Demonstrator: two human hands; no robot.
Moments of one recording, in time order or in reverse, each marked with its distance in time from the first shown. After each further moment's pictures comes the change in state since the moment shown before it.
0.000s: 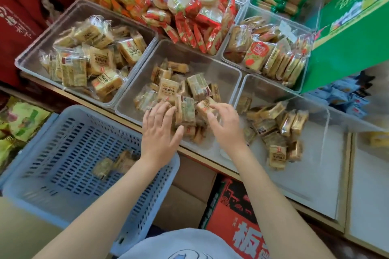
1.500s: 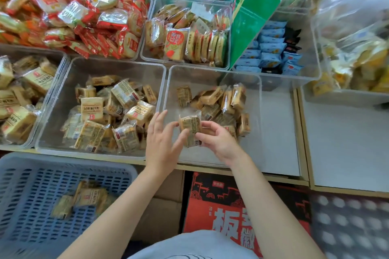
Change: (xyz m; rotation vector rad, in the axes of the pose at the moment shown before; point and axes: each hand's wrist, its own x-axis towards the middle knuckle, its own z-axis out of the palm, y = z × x) left_hand 0.003 0.155 0.075 -0.174 -0.255 0.037; right_hand -0.068 0.116 -0.096 1.013 -0.099 0.539
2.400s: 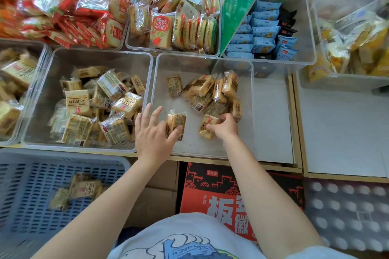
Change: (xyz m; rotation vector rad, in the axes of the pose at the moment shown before) left_hand 0.006 -0.011 0.024 0.483 -0.009 0.057; right_hand 0.036 0.019 -0.052 -0.481 0.539 0.201
